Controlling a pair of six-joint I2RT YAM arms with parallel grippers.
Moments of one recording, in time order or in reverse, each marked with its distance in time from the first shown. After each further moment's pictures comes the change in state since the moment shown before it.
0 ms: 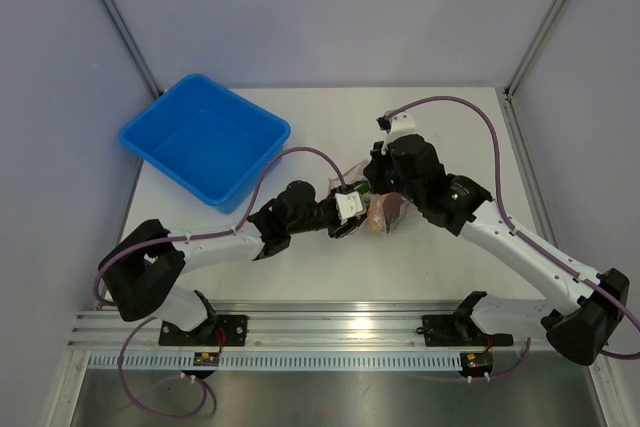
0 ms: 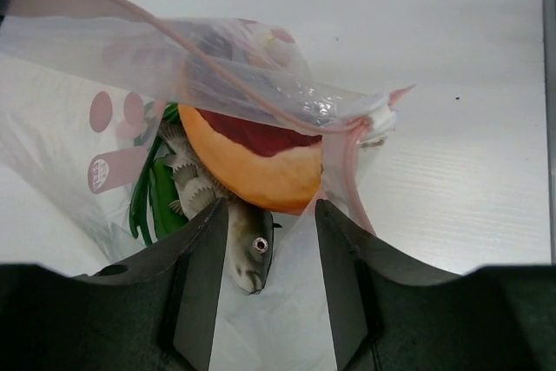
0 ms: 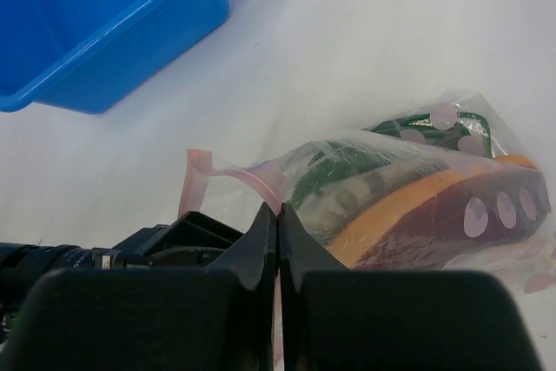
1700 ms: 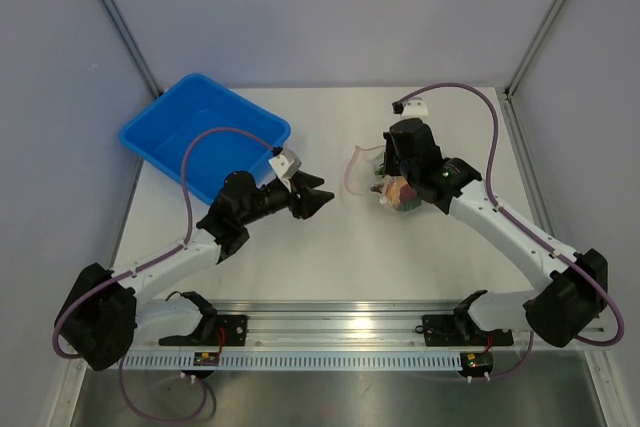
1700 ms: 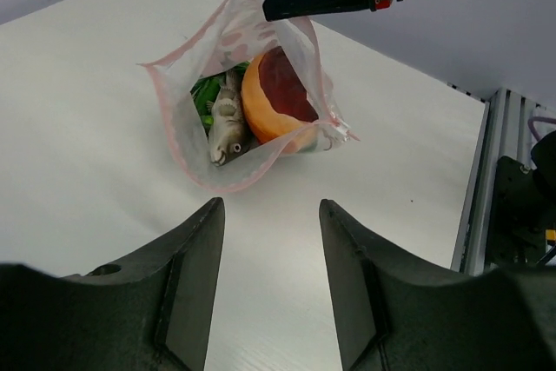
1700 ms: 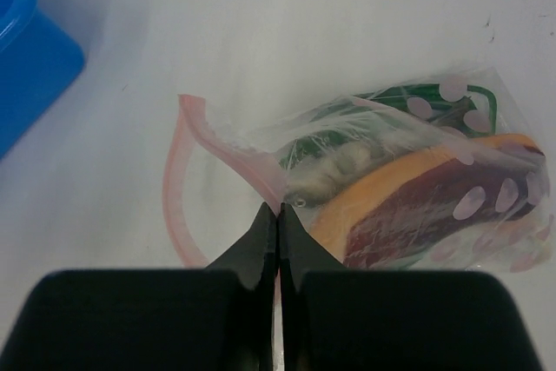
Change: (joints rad) left arm 0.285 -0.337 -0.140 0.037 0.112 -0.503; right arm -0.143 0.130 0.034 0.000 0.157 -0.012
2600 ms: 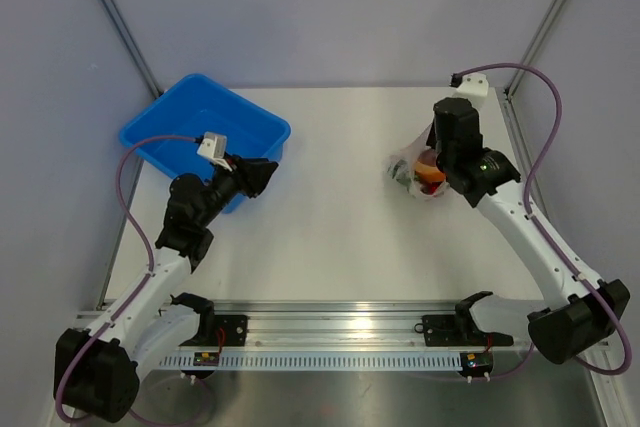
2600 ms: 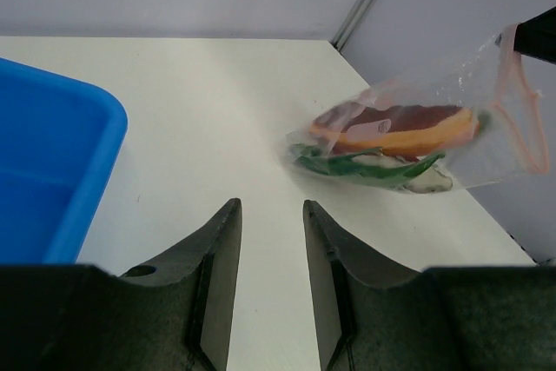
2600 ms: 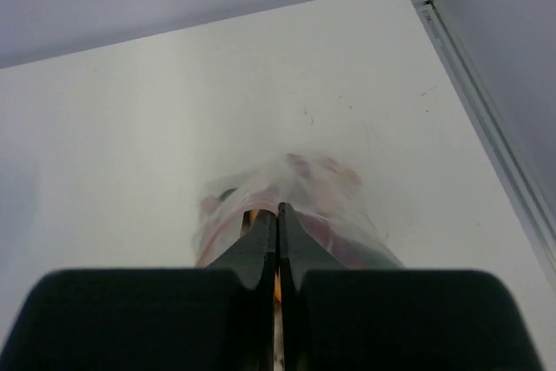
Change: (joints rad) left arm 0.322 -0.262 -0.056 -0.134 -0.116 -0.250; right arm -0.174 -0.072 0.097 -0.003 0.258 -0.072
